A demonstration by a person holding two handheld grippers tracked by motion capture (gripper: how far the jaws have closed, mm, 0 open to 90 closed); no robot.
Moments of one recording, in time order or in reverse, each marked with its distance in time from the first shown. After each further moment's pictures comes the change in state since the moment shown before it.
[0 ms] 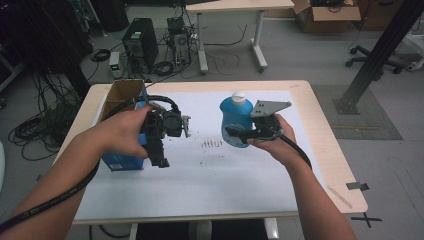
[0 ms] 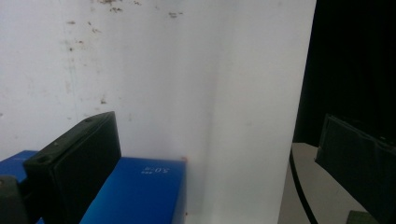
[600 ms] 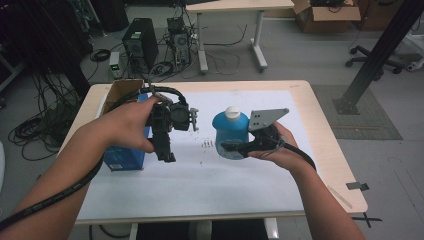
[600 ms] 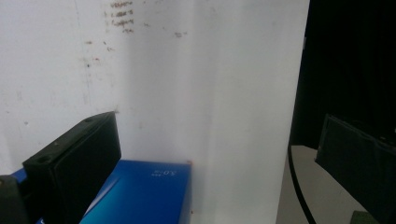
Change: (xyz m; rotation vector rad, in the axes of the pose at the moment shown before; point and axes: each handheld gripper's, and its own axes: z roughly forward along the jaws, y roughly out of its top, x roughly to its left) left arm -0.002 0.020 -0.022 -0.005 0.013 0.024; right arm 0.028 0.001 -0.003 -0.005 0.203 -0.123
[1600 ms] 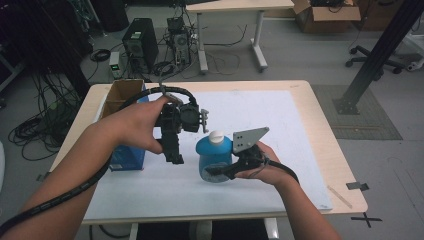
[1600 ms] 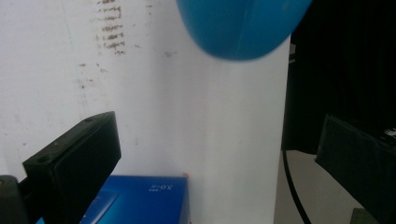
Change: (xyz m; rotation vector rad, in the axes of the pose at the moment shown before) left arm -0.006 0.019 0.001 -0.008 -0.028 0.038; right arm 0.032 -0.022 0.048 -0.055 0.207 0.005
